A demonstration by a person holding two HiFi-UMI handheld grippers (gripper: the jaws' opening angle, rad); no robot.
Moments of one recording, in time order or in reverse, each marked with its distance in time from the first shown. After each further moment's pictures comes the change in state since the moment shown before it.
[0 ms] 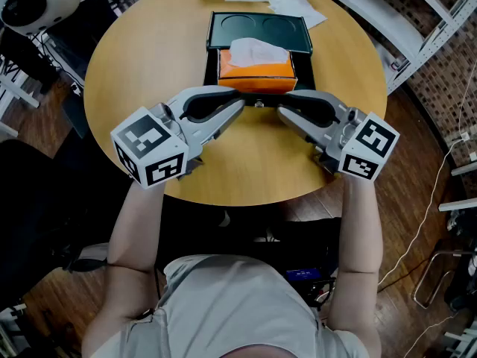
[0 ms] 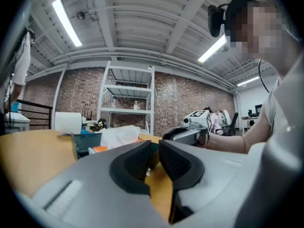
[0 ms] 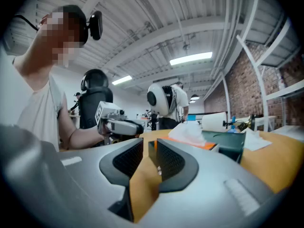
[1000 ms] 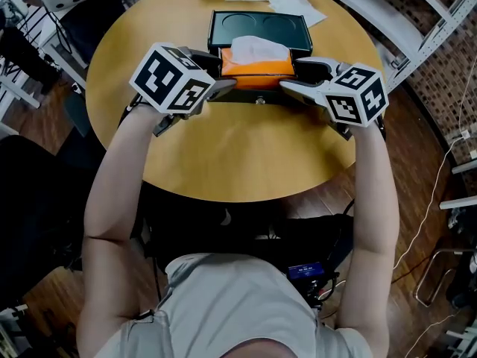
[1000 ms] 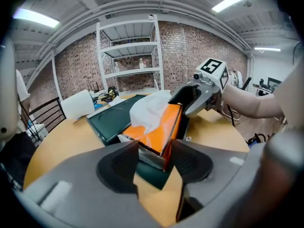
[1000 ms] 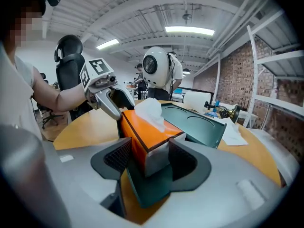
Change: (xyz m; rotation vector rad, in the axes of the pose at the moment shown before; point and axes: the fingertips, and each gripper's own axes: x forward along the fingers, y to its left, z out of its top) left arm 0.022 0.084 -0.051 0.086 0.627 0.106; right arm 0.013 -0.091 -0.036 -0.047 0.462 -0.194
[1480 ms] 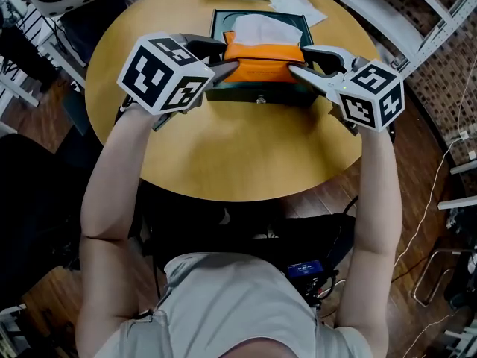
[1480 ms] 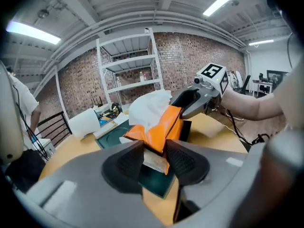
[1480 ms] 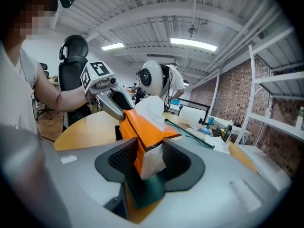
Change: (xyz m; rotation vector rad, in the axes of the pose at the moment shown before) left arm -0.032 -0.003 0.040 0.072 -0.122 0.064; right arm -0.030 0.005 0.044 -0.100 -0.099 -0.062
